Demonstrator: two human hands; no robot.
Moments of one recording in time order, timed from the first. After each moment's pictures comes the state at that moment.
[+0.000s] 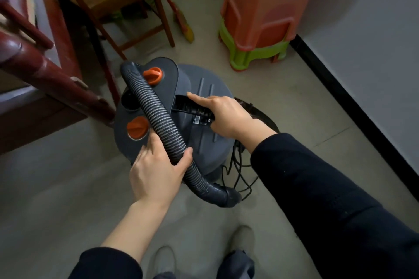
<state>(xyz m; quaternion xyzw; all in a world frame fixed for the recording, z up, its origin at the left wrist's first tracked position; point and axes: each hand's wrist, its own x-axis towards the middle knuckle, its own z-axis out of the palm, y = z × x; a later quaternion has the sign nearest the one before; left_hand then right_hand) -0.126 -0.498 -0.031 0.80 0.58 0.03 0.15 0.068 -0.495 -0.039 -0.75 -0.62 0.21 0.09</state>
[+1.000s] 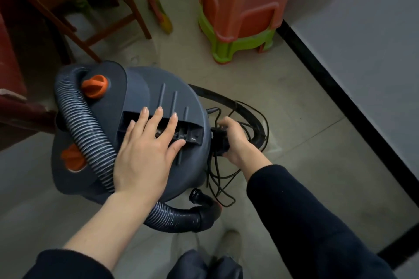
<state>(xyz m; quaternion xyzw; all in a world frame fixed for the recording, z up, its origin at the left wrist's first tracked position) -0.043 -0.465 -0.062 0.93 0.36 0.03 0.05 0.128 -0.537 -0.127 -0.65 0.14 0.58 0.47</state>
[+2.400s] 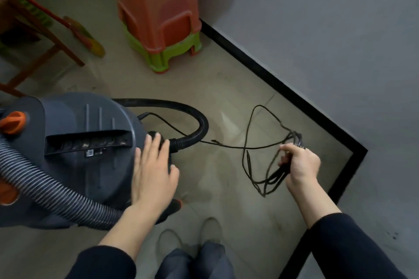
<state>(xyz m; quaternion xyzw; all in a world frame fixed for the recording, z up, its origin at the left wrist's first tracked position) 0.012 -0.582 -0.056 0.92 0.31 -0.07 0.21 0.182 -0.810 -0.063 -0.69 0.31 0.11 0.65</state>
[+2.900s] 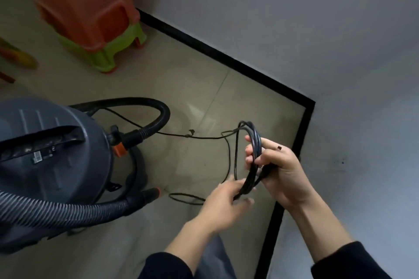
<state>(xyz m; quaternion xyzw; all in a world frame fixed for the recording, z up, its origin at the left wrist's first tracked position) -0.015 -0.758 -0.070 0.76 0.05 -0.29 0.59 0.067 -0.869 0.021 -0.56 0.17 0.28 0.76</state>
